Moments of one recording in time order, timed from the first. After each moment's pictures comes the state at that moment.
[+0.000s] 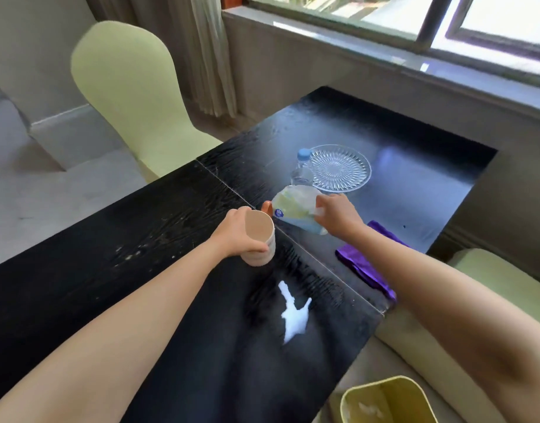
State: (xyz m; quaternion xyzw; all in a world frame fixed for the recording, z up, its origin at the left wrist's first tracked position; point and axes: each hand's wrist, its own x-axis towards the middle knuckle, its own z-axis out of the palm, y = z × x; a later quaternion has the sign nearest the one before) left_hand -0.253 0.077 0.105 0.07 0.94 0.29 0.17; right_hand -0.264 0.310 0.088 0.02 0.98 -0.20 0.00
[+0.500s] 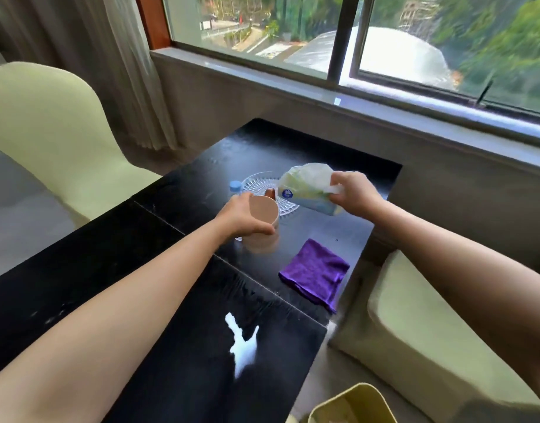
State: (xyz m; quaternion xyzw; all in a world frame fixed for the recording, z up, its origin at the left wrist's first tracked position) left_hand -0.292 0.211 0.169 0.16 0.92 0.33 0.17; right_hand -0.238 0.449 0.198 0.11 0.97 -0.19 -0.08
